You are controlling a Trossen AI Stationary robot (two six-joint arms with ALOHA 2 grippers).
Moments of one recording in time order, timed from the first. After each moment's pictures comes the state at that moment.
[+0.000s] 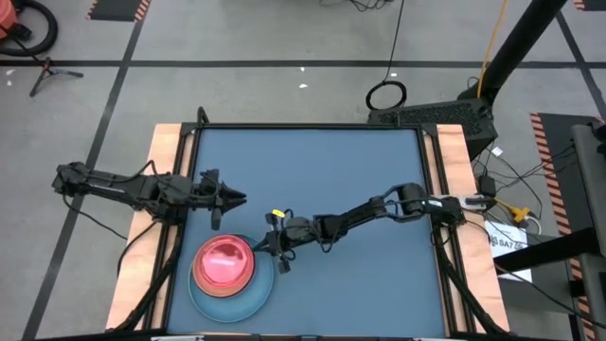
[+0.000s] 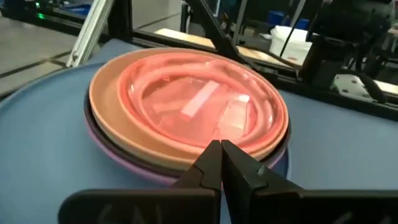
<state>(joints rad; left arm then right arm) -0.15 0.55 0.41 -0.17 -0.22 -0.40 0.16 2.31 1.39 0.69 -0.10 -0.15</state>
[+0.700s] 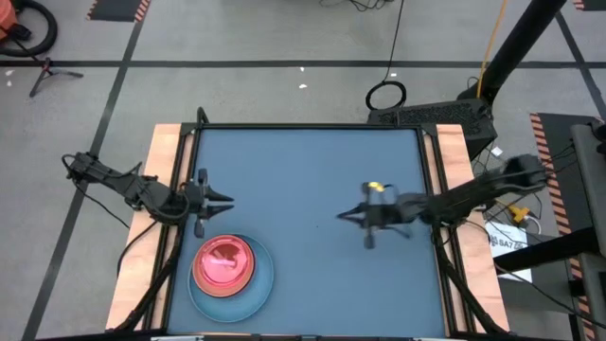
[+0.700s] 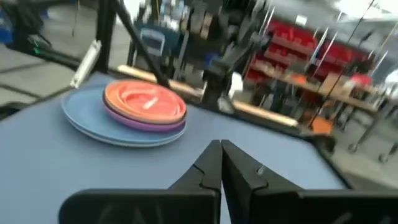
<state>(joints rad) -0.41 0.39 0.41 -0.24 -0.44 -0.06 0.21 1.22 0.32 0.85 0.16 -0.27</state>
